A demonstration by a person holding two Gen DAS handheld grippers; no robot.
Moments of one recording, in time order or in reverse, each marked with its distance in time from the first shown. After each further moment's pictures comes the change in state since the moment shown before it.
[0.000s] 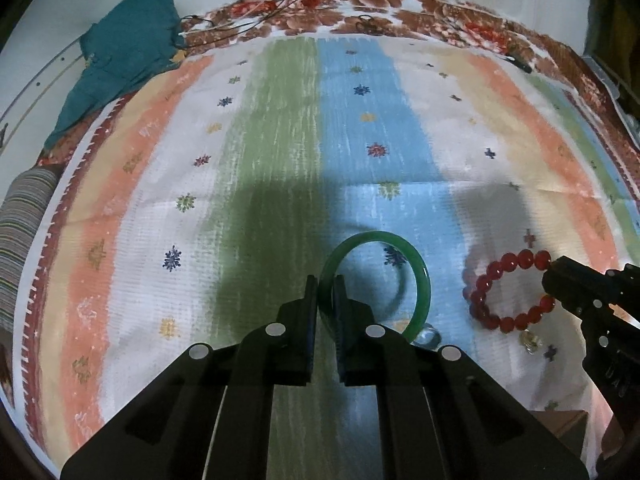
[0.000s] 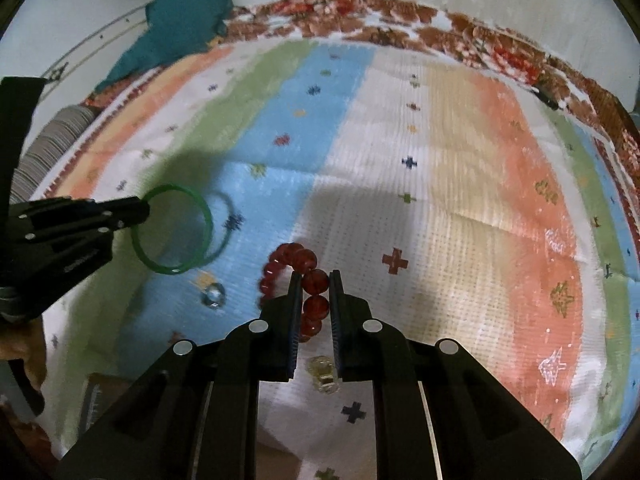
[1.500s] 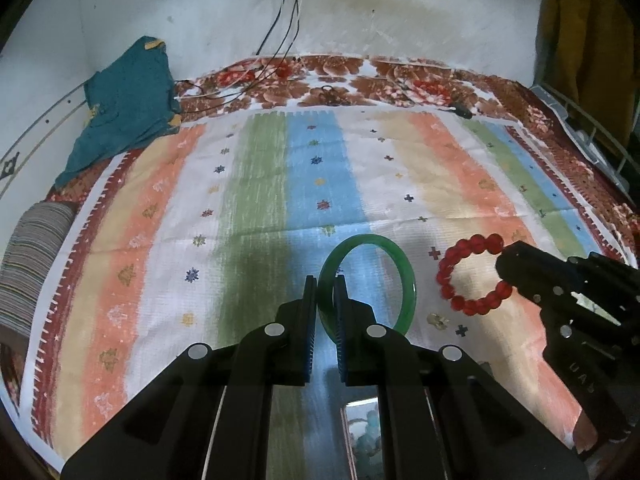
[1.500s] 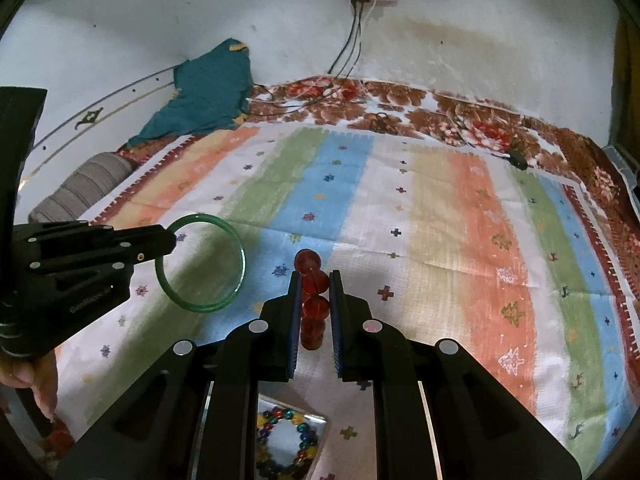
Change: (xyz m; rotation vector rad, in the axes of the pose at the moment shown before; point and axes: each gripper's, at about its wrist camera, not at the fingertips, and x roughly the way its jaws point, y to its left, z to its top) left arm -0.122 -0.021 -0.032 0.035 -0.215 -0.082; right arm -0.113 0.024 -0.024 -0.023 -0.264 -0.004
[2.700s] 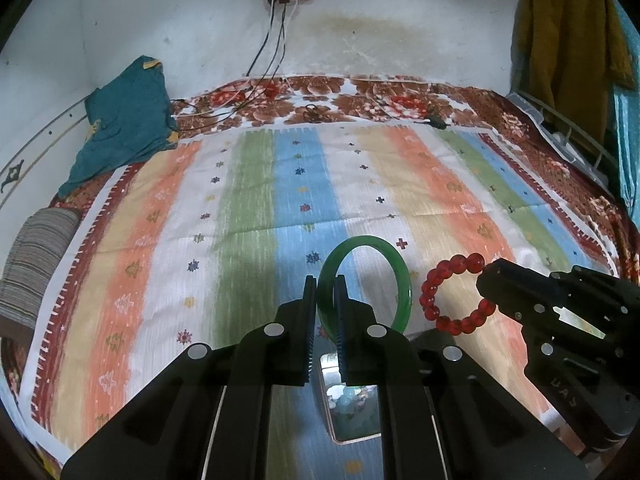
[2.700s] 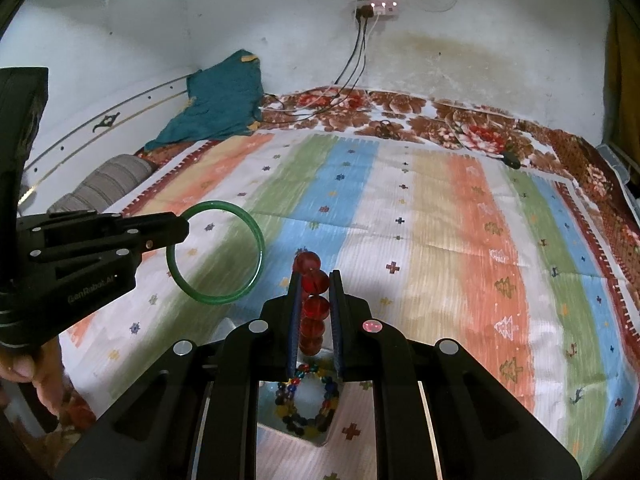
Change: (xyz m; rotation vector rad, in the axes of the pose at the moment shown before) left arm -0.057 -0.017 -0.032 0.030 -0.067 -0.031; right arm -0.055 0.015 -0.032 0.013 -0.028 0.019
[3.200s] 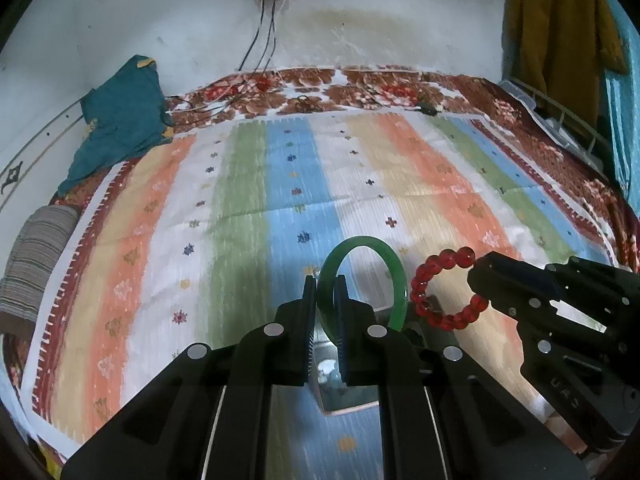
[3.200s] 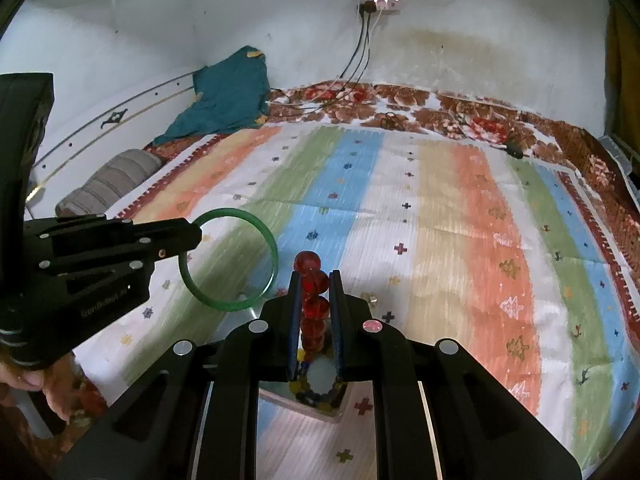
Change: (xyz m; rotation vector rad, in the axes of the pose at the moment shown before) left arm -0.010 -0.013 -0.022 0.031 0.027 -0.008; right arm -0.014 0.007 -0.018 0.006 0.022 0.024
